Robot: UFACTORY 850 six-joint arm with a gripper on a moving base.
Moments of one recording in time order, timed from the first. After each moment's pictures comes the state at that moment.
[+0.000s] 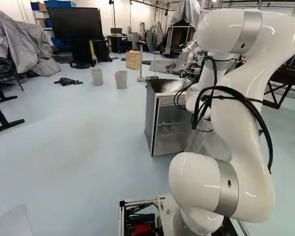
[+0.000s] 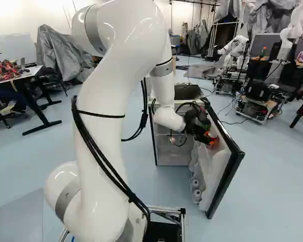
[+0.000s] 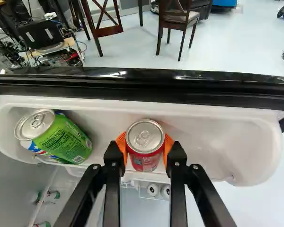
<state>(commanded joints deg) -24.2 -30.9 -44.1 62.1 49.9 -10.8</state>
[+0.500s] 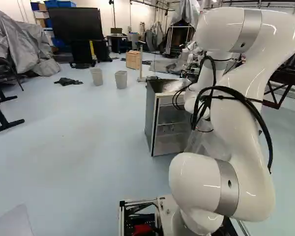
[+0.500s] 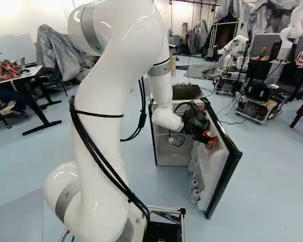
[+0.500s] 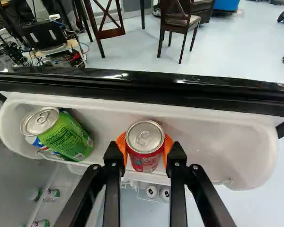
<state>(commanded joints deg) -22.8 -29.9 -42.5 62.1 51.7 -10.8</state>
